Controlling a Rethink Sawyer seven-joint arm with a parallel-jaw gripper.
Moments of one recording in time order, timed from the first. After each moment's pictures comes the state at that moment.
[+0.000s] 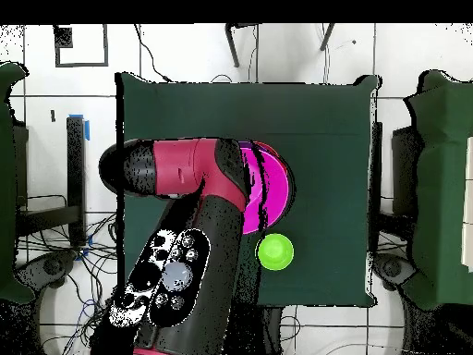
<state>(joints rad) 0.20 -0.59 -0.39 1.32 -0.07 0.83 2.24</state>
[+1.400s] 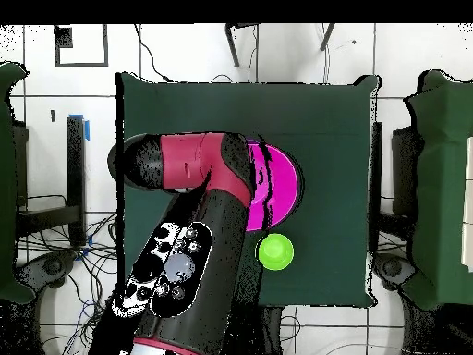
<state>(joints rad) 0.20 -0.55 -0.43 1.28 -0.07 0.83 2.24</state>
